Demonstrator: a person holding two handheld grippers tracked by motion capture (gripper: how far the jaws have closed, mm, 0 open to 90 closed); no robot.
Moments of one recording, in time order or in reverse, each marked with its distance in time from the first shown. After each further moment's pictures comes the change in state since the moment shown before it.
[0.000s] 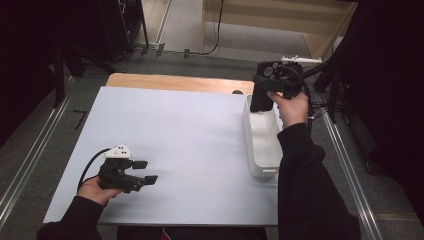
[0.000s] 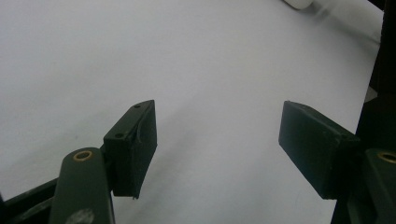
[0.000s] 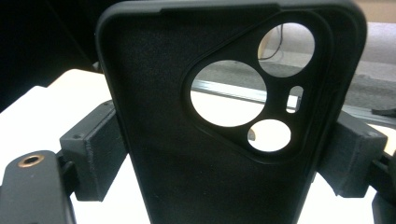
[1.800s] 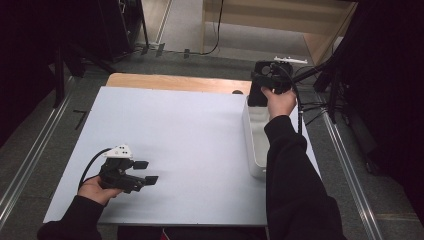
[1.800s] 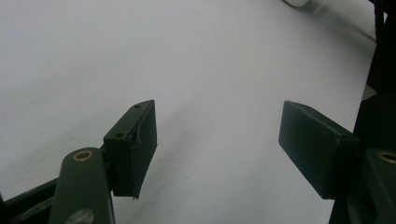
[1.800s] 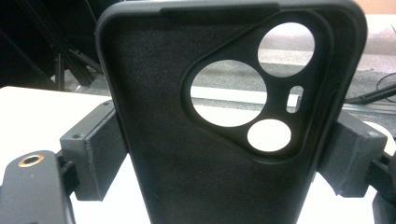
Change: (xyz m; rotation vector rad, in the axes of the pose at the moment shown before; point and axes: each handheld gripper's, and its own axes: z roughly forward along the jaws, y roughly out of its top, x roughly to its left) left arm 0.000 0.001 0.001 0.012 -0.011 0.009; right arm -0.024 -0.009 0.062 -0.018 -0.126 0.069
